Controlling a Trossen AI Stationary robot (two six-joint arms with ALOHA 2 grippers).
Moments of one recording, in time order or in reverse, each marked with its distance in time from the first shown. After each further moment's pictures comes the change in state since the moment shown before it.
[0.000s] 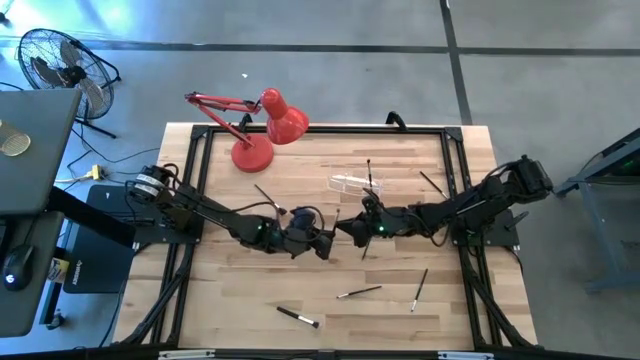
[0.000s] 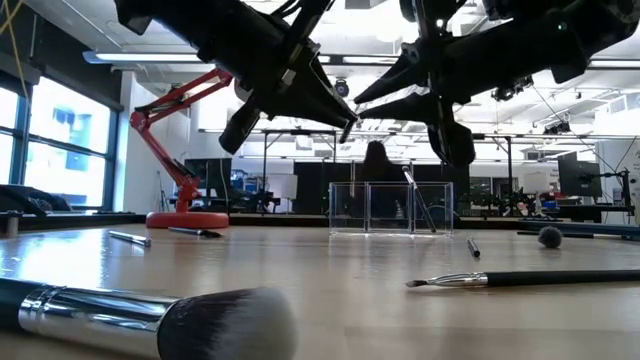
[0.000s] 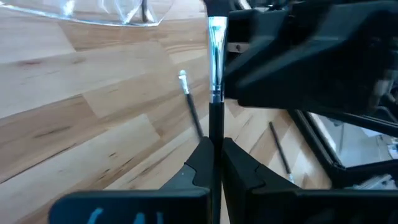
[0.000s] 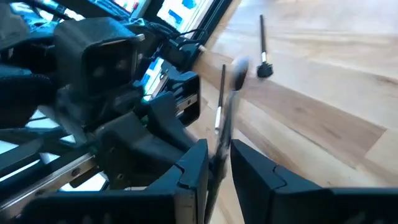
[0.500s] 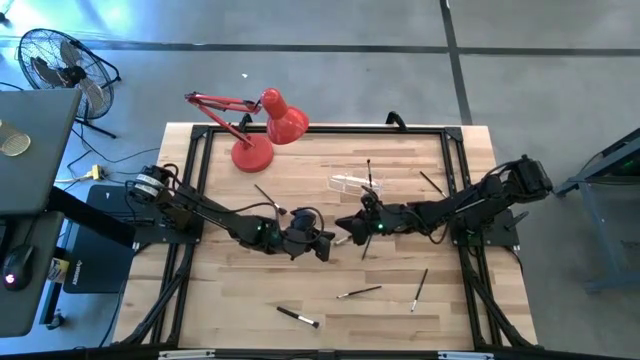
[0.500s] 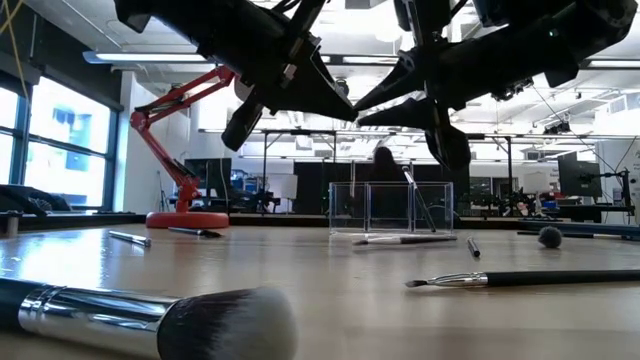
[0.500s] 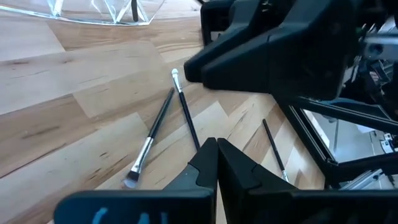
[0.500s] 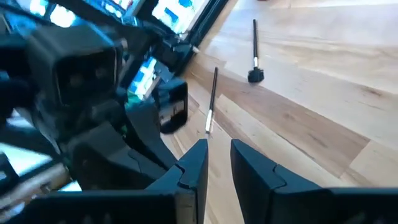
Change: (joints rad) left arm -0.001 0.000 0.001 0.003 -0.005 0.012; right arm -0.016 0.000 0.000 -0.018 -0.034 -0.053
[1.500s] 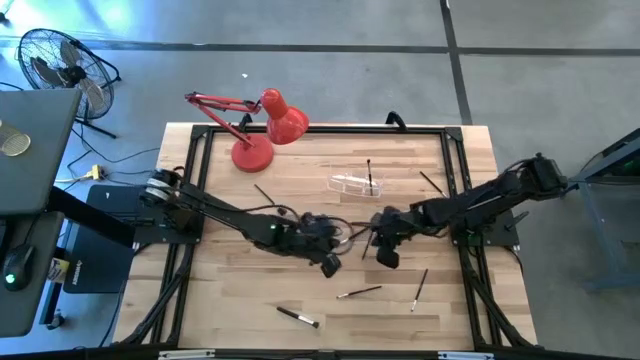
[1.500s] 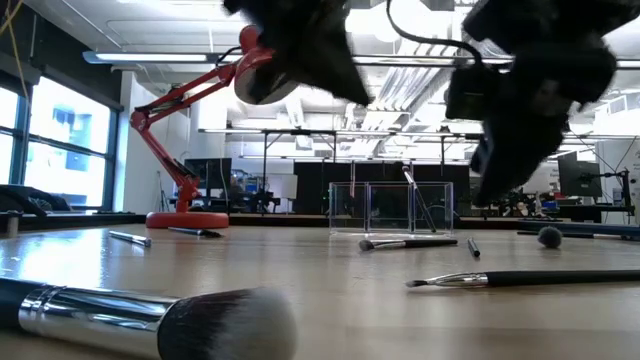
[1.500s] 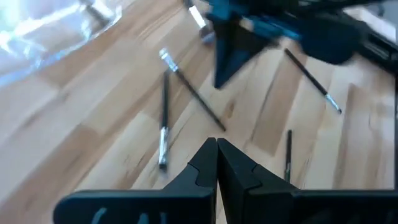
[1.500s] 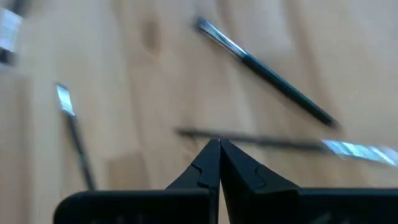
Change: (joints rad) left arm 0.000 0.104 0.380 -0.541 0.105 0.402; right arm 0.015 -0.150 0.000 -0.765 -0.281 -0.491
